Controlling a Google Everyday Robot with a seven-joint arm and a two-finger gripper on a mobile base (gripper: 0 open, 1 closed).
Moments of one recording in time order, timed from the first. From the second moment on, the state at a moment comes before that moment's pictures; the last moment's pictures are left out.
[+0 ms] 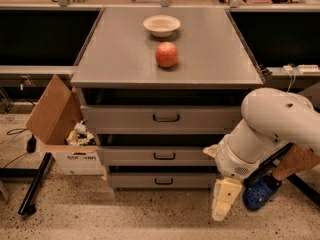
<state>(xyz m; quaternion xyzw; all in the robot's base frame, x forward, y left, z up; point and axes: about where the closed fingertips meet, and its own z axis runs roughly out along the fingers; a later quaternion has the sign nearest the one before) 0.396 -0.146 0.693 -0.66 0.73 0.15 0.09</state>
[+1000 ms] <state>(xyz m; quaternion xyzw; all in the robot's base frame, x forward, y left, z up) 0.414 -0.150 0.596 -0.70 0.69 0.16 0.07</state>
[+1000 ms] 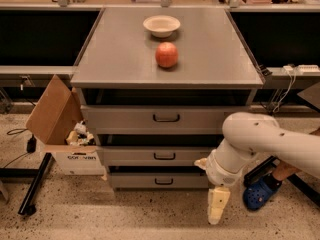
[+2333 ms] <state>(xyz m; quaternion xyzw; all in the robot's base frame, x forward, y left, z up) 0.427 -0.142 0.396 -0.73 0.64 0.24 0.04</state>
